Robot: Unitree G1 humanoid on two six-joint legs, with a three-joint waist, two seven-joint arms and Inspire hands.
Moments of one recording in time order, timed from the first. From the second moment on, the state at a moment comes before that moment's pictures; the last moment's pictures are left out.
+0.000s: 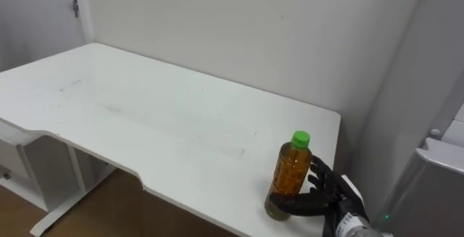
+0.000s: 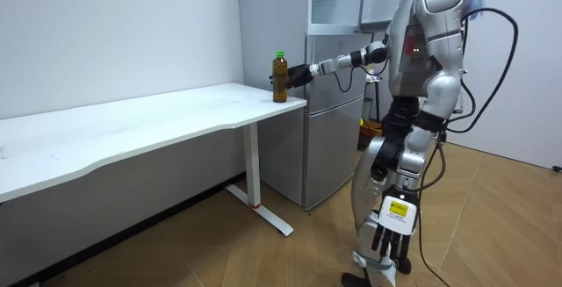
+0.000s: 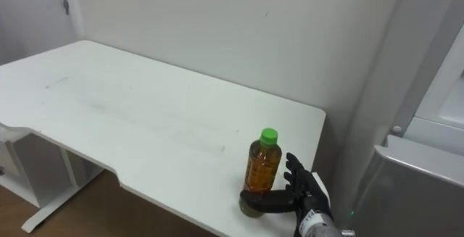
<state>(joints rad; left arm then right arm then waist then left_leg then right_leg) 0.27 0.21 0.02 1.01 0.27 0.19 0.08 -0.48 -0.31 0.25 0.62 0.49 0.07 -0.17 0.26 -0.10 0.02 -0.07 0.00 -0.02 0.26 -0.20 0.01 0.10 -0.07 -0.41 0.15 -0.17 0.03</state>
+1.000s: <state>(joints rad) 0.25 0.21 0.01 1.05 0.27 0.19 0.08 -0.50 -0.31 0.25 0.64 0.53 0.06 -0.21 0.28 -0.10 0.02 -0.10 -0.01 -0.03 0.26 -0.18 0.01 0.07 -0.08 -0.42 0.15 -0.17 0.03</state>
